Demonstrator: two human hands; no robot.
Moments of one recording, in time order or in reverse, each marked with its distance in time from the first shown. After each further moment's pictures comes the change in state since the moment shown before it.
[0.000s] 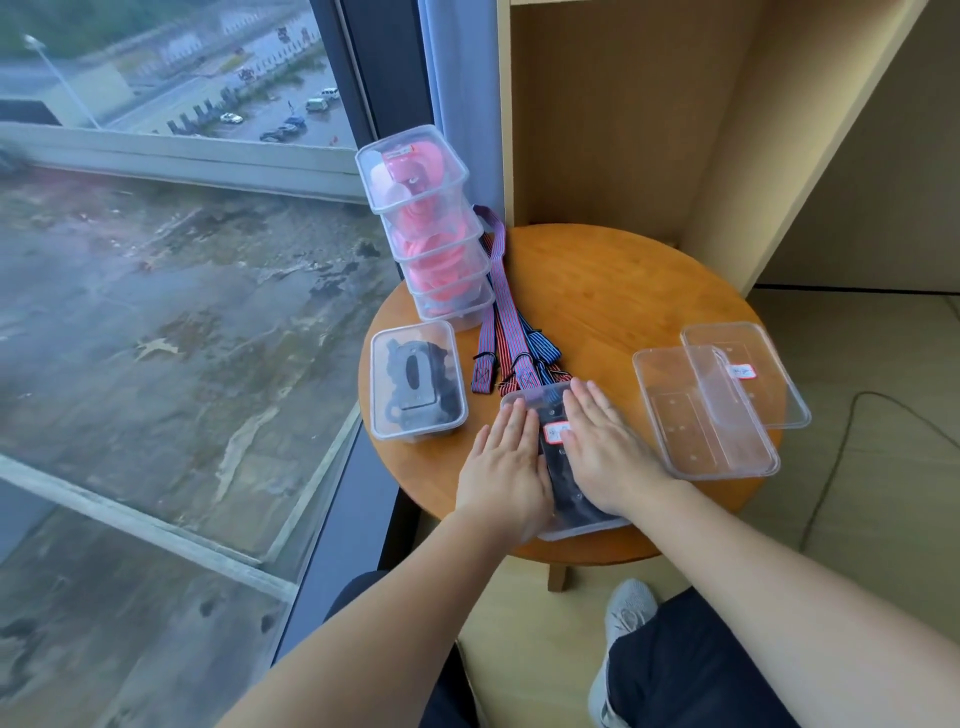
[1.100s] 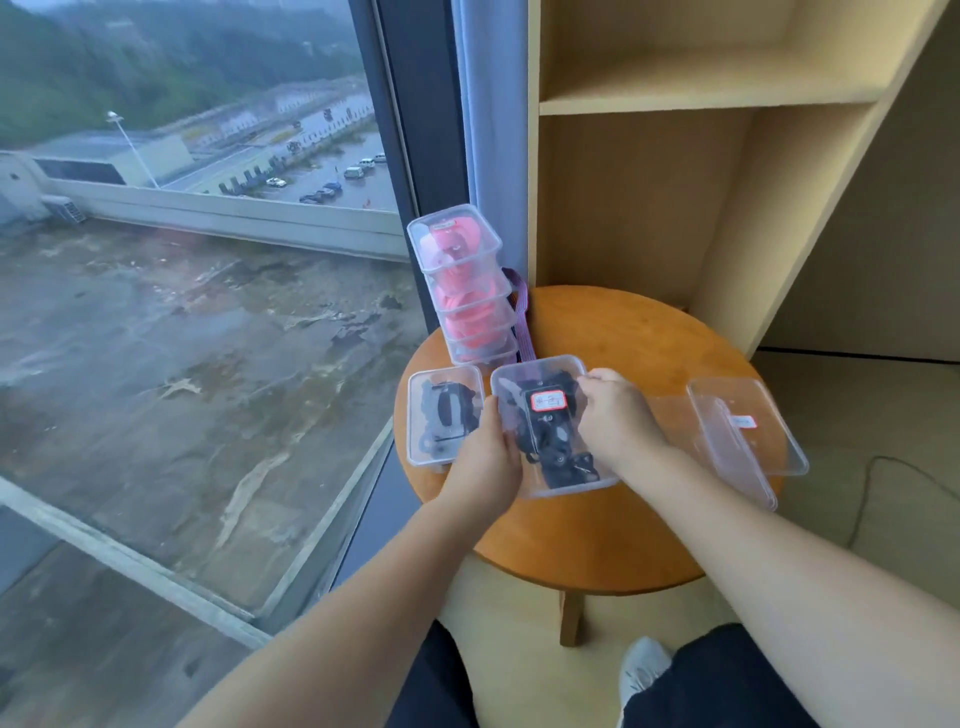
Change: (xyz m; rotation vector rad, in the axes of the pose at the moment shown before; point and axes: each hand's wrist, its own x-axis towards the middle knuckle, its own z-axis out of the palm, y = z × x) left_hand -0.014 -0.008 -0.087 -0.543 0.202 -0.247; right_hand 0.021 -0.049 -0.082 0.343 0.299 0.169
